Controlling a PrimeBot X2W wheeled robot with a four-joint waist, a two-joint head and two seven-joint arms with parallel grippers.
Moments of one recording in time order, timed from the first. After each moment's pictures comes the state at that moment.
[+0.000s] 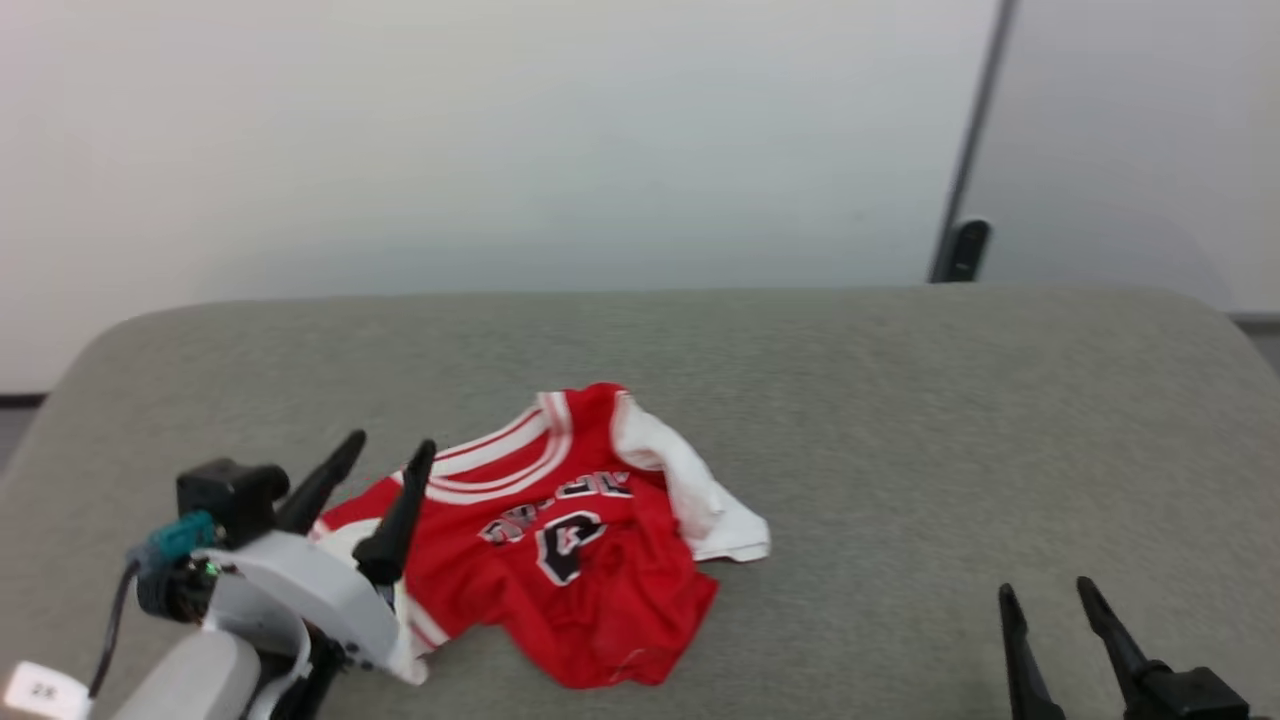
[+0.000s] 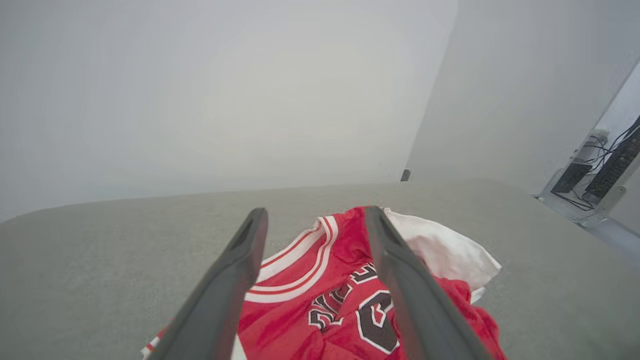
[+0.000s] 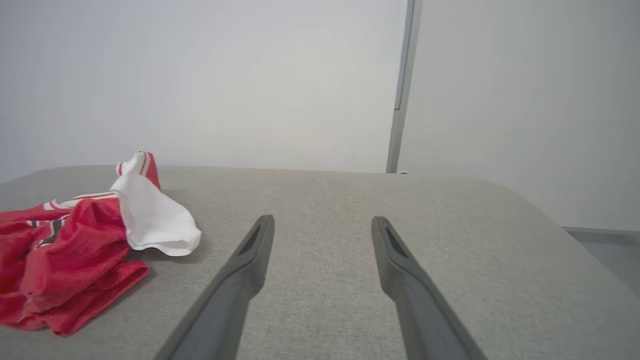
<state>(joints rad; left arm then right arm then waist) -0.28 0.55 -0.45 0.20 -0.76 -0.03 -0.11 0.11 -0.05 -0.03 0.14 0.07 0.13 -0.26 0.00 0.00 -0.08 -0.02</state>
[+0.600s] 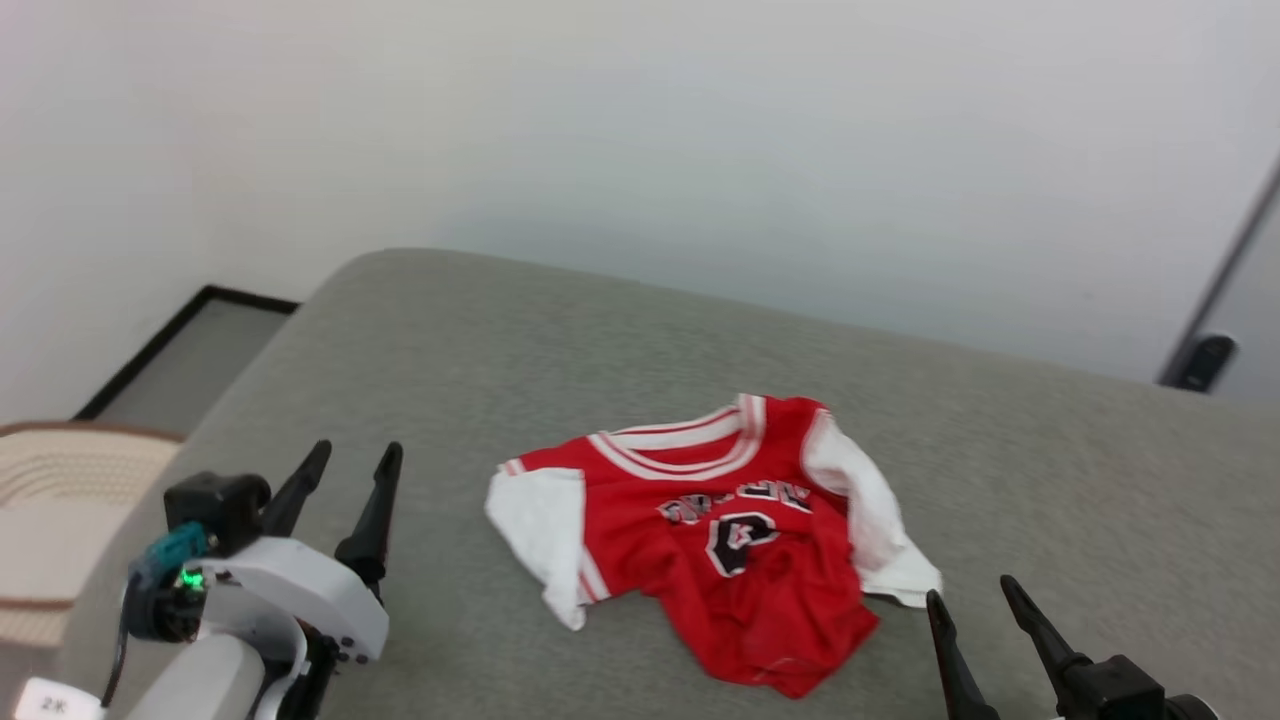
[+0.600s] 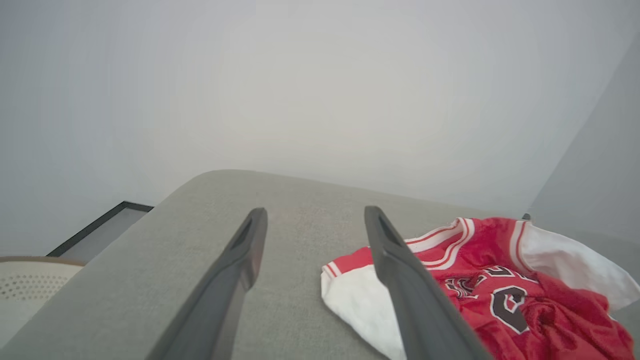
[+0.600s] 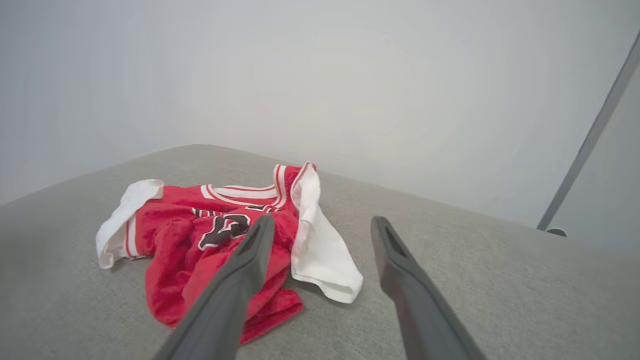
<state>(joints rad) -0.32 0.50 -0.44 0.36 -0.75 0.01 -0.18 0.06 -0.05 0.09 0.20 0.05 0.13 -0.26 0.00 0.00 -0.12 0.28</state>
